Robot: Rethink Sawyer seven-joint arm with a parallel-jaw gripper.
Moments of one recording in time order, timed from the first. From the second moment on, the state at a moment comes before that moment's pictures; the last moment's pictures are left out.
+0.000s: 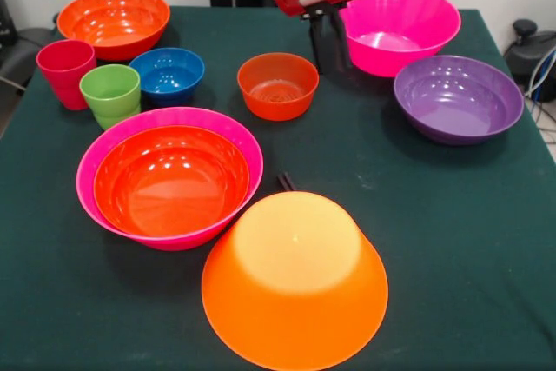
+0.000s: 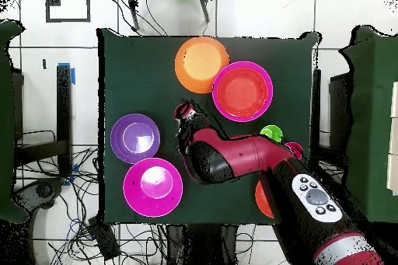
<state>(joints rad) -0.67 -0.74 0.52 1.96 -0.56 -0.09 2.70</state>
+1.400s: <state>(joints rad) -0.50 -0.81 0.39 1.92 -0.67 -0.10 2.70</state>
